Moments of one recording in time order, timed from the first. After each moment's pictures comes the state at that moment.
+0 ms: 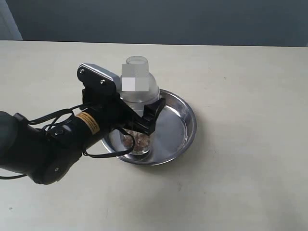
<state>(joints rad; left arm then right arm) -0.58 1.85 -0.56 -0.10 -1.02 -0.04 -0.07 0.00 0.00 0.17 0.32 0.05</state>
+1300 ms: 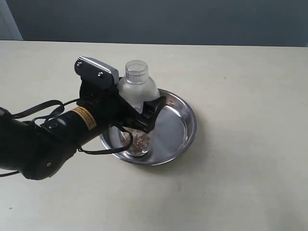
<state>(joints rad) -0.58 1.75 -0.56 -0.07 -0.89 -0.07 -0.07 0.00 0.00 0.17 0.32 0.05</state>
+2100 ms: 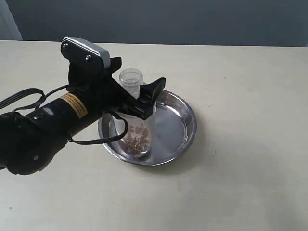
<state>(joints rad) -0.58 1.63 -0.56 -0.08 -0.88 -0.02 -0.07 0.00 0.00 0.17 0.32 0.05</state>
